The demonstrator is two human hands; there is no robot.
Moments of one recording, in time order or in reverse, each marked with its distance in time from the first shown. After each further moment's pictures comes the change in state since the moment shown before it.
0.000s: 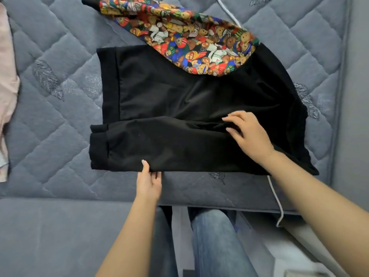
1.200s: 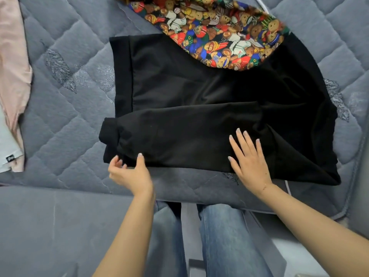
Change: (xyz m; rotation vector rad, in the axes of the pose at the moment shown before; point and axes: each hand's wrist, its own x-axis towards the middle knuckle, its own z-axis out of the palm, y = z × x) left_hand 0.003 0.040 -0.006 0.566 0.497 0.758; right_hand -0.059 0.010 0.091 -0.490 -0.136 -0.027
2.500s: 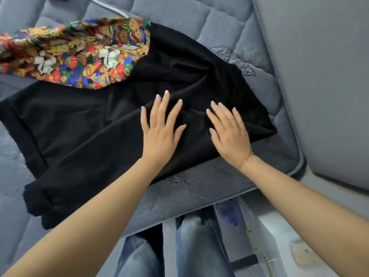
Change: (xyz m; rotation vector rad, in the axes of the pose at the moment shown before) left_hand -0.156 0.013 0.184 0.794 -0.803 1.768; right_hand -0.040 0.119 0.020 0.204 0.471 0.306
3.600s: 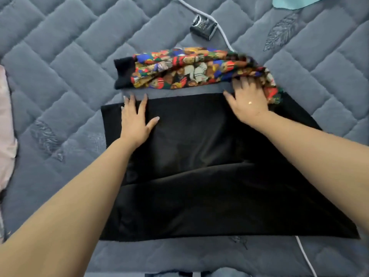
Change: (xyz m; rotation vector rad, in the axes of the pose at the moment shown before) left_hand 0.024 -0.330 -0.065 -0.210 -0.183 -0.657; right_hand 0.338 -0.152 0.050 -0.177 -0.384 -0.056
